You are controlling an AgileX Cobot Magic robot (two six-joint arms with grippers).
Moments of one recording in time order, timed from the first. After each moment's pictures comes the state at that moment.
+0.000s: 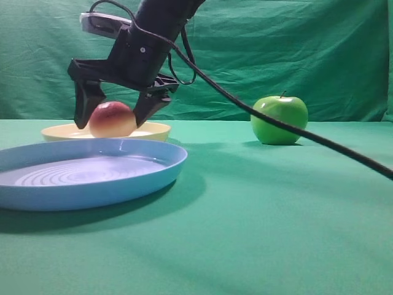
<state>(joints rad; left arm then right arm) 0.06 -0.02 0.01 0.32 0.38 -0.33 0.73 2.37 -2.13 0.21 0.77 -0.41</state>
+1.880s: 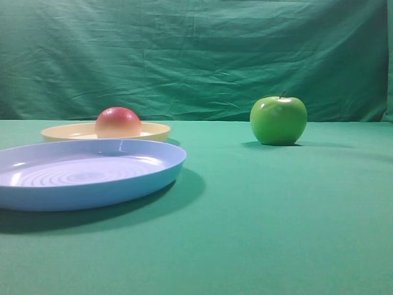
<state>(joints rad) 0.06 -0.02 0.01 0.32 0.38 -0.33 0.67 1.34 -1.70 -0.03 1.27 -0.02</state>
